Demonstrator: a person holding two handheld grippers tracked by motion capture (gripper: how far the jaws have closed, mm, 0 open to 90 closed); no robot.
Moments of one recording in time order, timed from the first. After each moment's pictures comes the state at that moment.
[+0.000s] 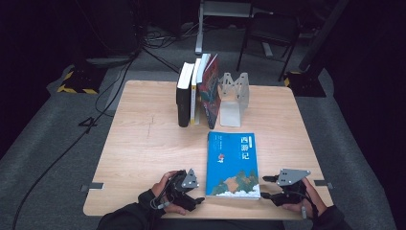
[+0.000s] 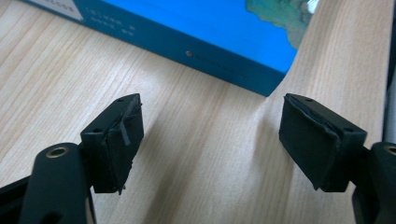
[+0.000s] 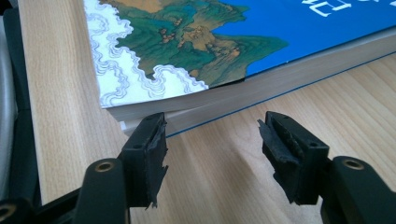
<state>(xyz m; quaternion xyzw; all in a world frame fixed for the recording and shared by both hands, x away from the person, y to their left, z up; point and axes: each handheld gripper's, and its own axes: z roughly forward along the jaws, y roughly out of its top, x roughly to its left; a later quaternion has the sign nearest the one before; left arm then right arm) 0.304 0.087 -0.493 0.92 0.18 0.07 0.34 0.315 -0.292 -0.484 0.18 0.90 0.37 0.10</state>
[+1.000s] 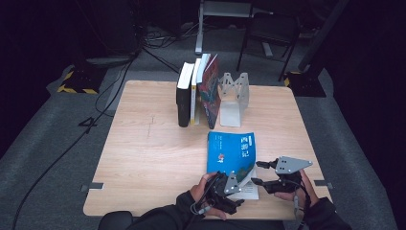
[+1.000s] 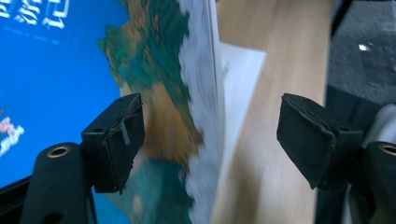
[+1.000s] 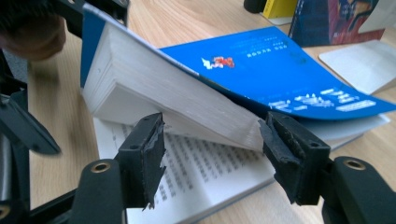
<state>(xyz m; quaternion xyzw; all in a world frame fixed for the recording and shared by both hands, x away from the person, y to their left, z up) 0.295 -0.027 -0.469 0.90 0.17 0.10 0.39 0.329 -0.265 -0.446 0.18 0.86 0.45 0.14</state>
